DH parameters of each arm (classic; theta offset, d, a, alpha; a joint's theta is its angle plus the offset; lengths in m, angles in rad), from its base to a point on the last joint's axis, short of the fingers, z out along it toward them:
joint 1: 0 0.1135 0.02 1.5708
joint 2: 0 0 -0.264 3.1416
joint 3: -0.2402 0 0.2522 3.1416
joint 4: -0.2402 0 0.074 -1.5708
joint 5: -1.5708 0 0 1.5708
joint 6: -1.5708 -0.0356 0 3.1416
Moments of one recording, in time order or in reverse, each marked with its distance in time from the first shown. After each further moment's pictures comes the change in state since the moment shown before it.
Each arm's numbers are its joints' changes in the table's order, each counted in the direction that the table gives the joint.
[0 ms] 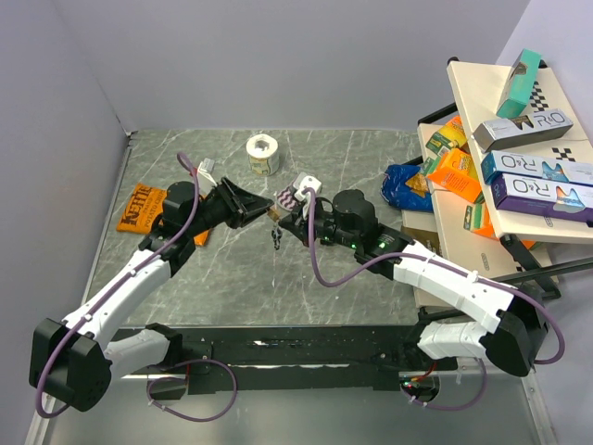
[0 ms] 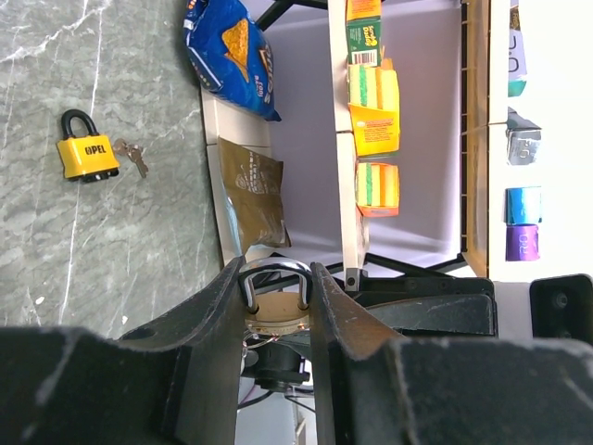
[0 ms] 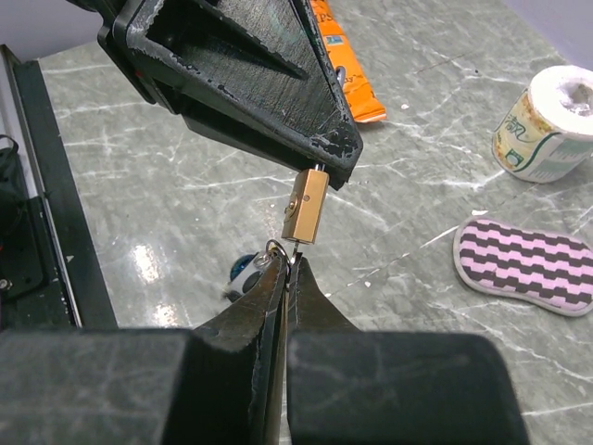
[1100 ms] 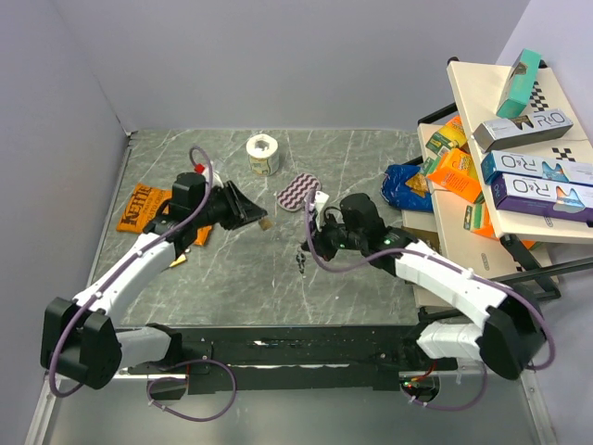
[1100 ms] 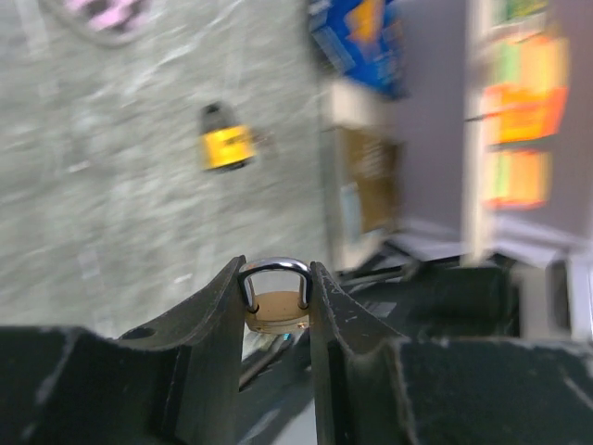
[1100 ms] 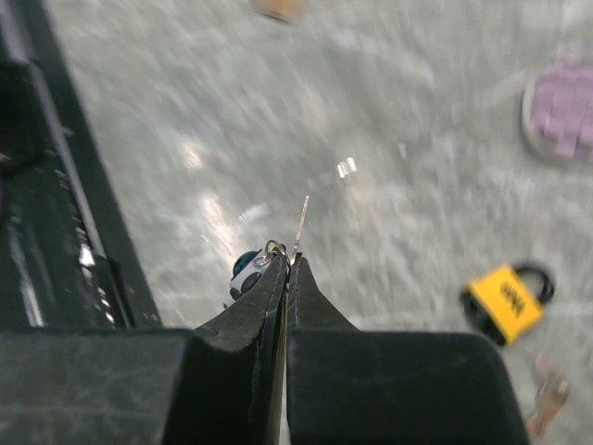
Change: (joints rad) left arm 0.053 -0.108 -0.098 -0.235 -0.008 -0.291; right arm -0.133 0.038 0.117 -0.178 0.200 0.040
